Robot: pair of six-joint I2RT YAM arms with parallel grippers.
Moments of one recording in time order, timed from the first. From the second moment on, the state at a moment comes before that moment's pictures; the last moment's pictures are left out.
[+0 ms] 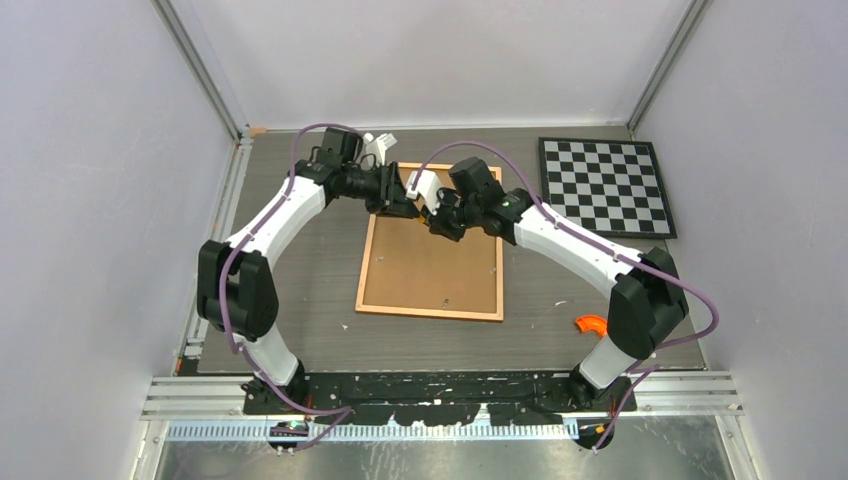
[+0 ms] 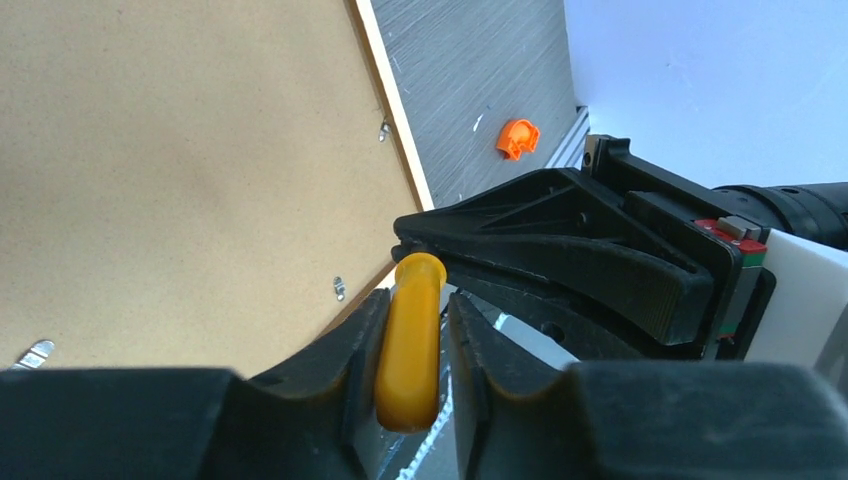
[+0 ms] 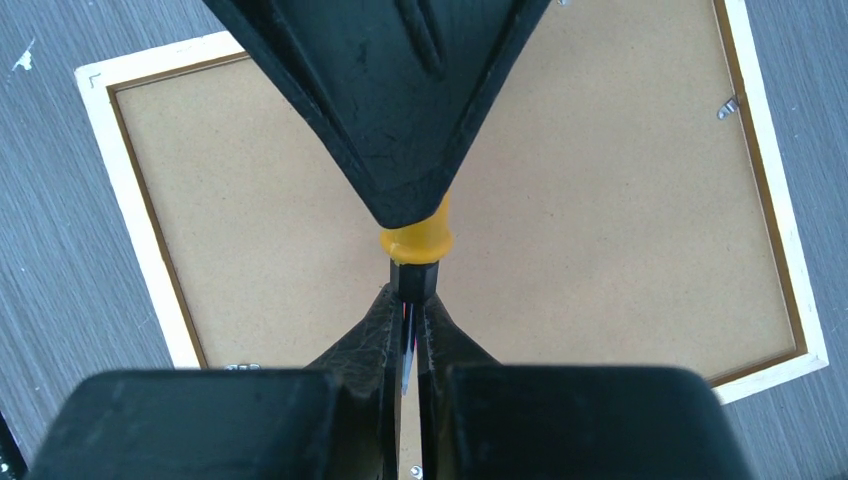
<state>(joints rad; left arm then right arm) -0.33 1.70 1.44 -0.57 0.85 -0.42 0.69 1.61 1.31 -0.42 -0.28 -0.44</state>
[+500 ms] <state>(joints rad) -0.33 1.73 1.44 -0.57 0.86 -0.43 0.72 1.61 1.31 -0.42 -0.24 -0.46</state>
